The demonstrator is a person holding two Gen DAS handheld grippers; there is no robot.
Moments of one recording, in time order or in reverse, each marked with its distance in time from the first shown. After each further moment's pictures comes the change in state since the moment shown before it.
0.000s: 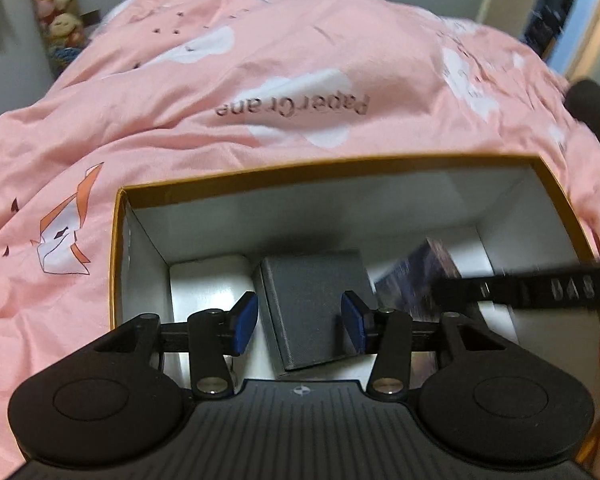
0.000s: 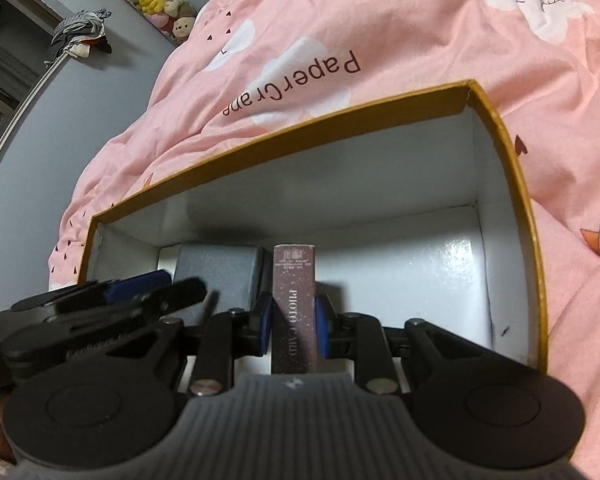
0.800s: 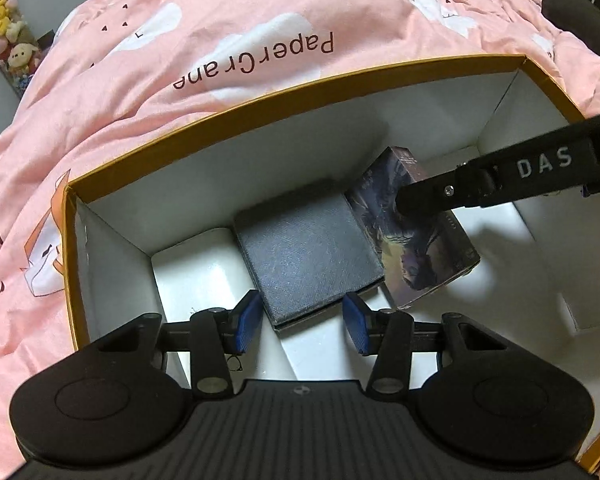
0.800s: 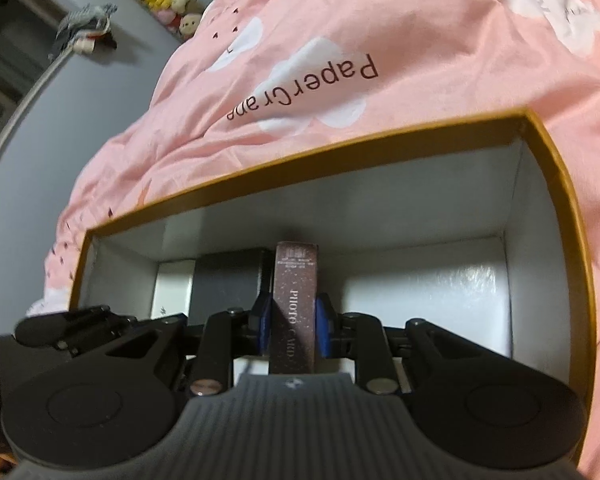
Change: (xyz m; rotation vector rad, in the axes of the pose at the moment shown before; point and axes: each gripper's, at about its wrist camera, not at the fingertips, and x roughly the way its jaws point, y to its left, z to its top) left arm 0.027 -0.015 -0.007 0.186 0.109 0.041; right arm 0.025 0.009 0.018 -0.053 0.010 -0.011
